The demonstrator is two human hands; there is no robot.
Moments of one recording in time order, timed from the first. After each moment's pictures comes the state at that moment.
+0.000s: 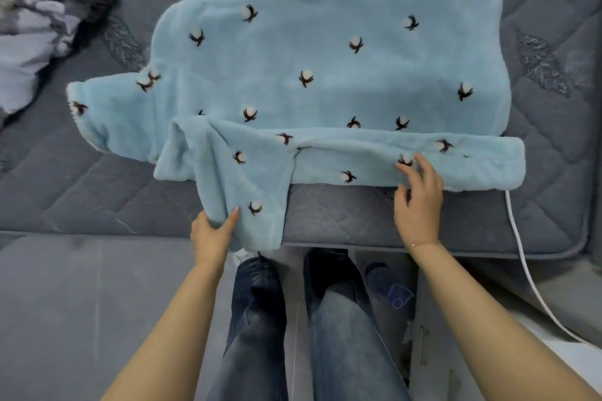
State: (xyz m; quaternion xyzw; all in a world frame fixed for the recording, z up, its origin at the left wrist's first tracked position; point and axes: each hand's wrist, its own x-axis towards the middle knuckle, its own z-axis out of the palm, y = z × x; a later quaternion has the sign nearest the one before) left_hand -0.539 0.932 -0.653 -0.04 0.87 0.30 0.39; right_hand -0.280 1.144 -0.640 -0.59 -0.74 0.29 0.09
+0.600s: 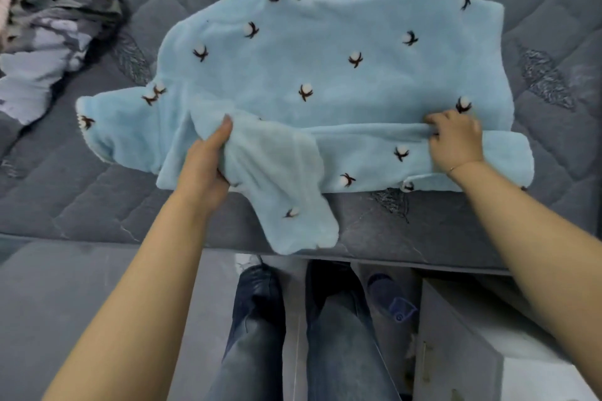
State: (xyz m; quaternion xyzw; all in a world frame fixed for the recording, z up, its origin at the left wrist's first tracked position) left_hand -0.586 1.074 -0.560 -0.09 0.63 0.57 0.52; right_hand -0.289 1.304 -0.647 -0.53 -0.82 0.17 -0.11
